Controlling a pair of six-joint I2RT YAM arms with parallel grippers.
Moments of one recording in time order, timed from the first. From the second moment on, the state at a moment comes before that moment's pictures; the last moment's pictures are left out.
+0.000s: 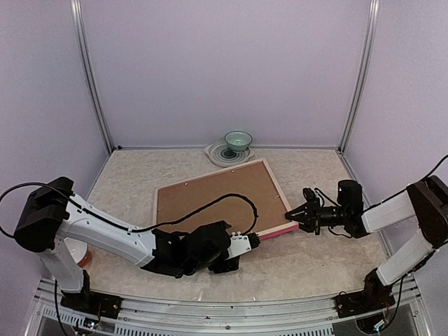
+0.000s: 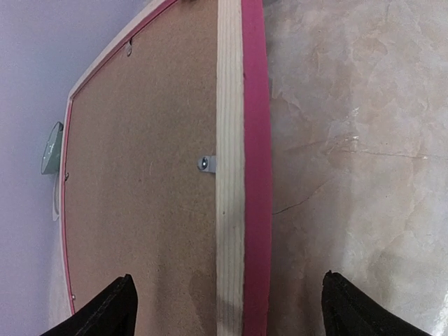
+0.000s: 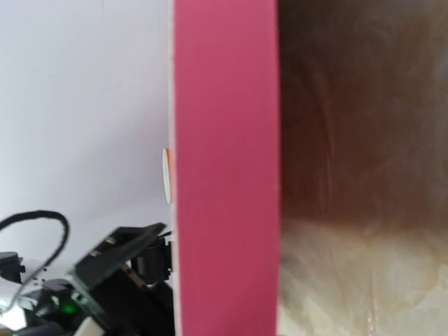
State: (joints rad) left arm -1.32 1.74 0.91 0.16 -0.50 0.42; right arm 0.28 1.50 0.39 0.66 -1.04 1.08
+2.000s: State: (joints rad) left arm -1.36 1.85 0.86 0.41 -0.92 0.73; right arm 0.31 1.44 0.44 0.66 -1.07 1.20
